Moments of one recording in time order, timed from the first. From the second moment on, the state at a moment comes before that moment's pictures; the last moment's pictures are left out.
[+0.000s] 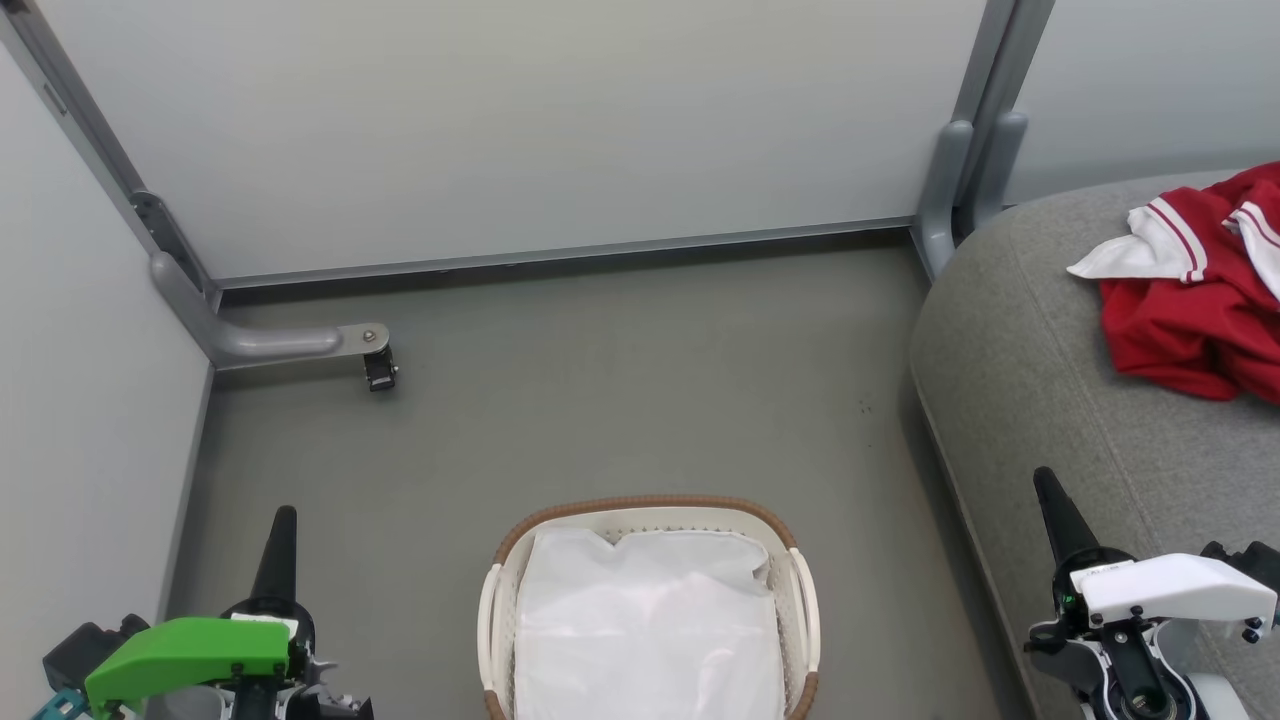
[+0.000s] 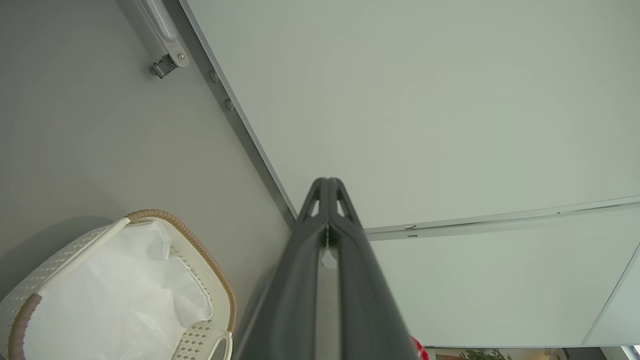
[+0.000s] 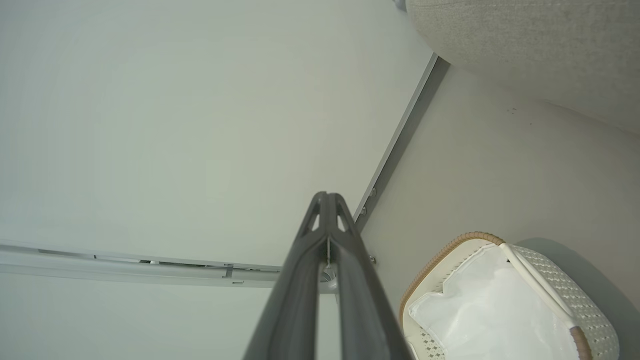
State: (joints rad) left arm -0.05 0.05 0.07 0.26 -1.36 -0.11 0.04; right arm -0.09 -0.05 -0.09 0.26 1.32 0.13 0.04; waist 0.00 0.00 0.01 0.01
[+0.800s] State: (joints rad) left arm -0.08 0.05 0.10 0.25 -1.52 -0.12 0.09; right arm -0.10 -0.05 -0.10 0.25 1.51 0.13 0.09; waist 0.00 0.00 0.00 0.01
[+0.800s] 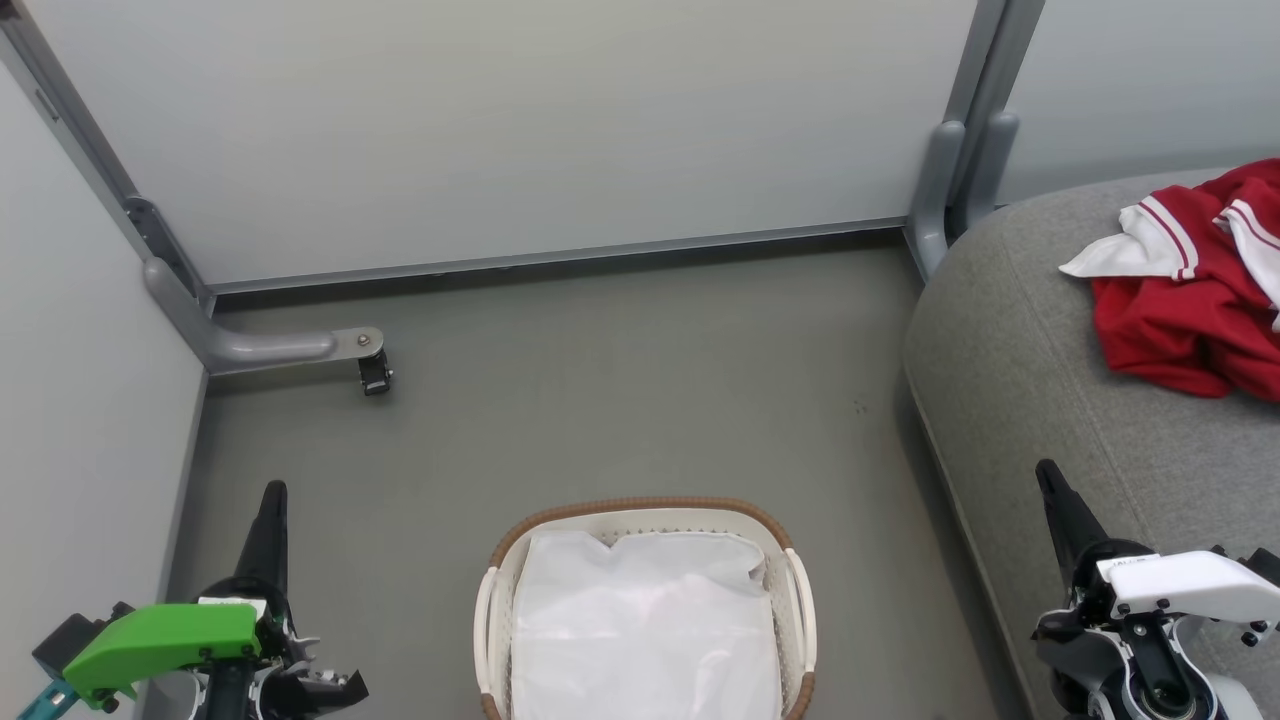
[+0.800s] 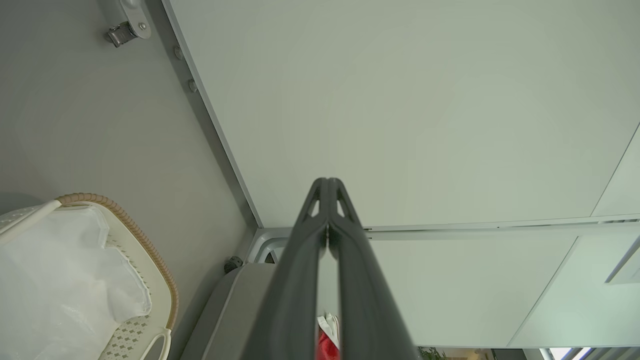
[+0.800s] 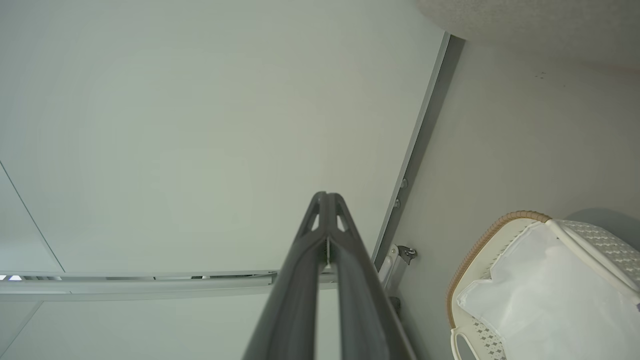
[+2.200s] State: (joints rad) left arm -0.10 0.05 0.11 0.25 -1.61 -0.13 0.11; right arm -0.10 -0.05 -0.11 0.25 1.61 0.13 0.11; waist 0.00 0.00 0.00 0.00
